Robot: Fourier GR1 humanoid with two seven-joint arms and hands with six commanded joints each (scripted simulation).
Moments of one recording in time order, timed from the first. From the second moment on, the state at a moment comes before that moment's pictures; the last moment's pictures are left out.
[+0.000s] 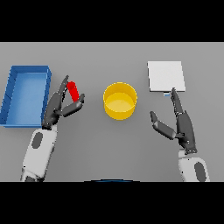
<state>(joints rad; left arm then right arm) -0.29 0.05 -0.03 -1.20 -0.18 0.02 -0.06 0.08 -0.07 0.11 -1.68 0.24 -0.06 -0.09</state>
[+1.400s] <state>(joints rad) -0.51 0.00 0.05 -0.92 -0.17 0.09 -0.16 0.08 -0.06 0.10 -1.70 0.22 -0.06 -0.07</state>
